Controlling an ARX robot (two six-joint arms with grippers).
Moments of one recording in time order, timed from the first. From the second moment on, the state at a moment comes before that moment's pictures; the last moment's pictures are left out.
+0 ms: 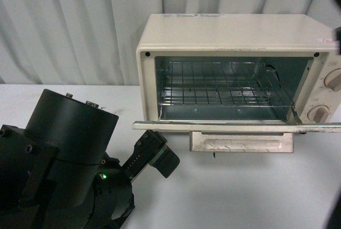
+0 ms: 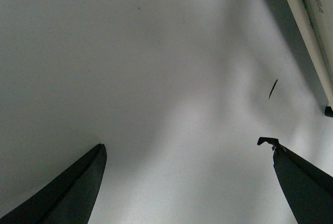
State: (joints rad) left arm -0.49 1.96 0.65 0.50 0.02 -1.17; right arm 0.27 1.30 0.56 0.66 0.19 -0.32
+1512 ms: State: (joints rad) left arm -0.49 1.96 0.65 0.50 0.02 -1.17; right arm 0.00 0.41 0.01 0.40 0.00 -0.02
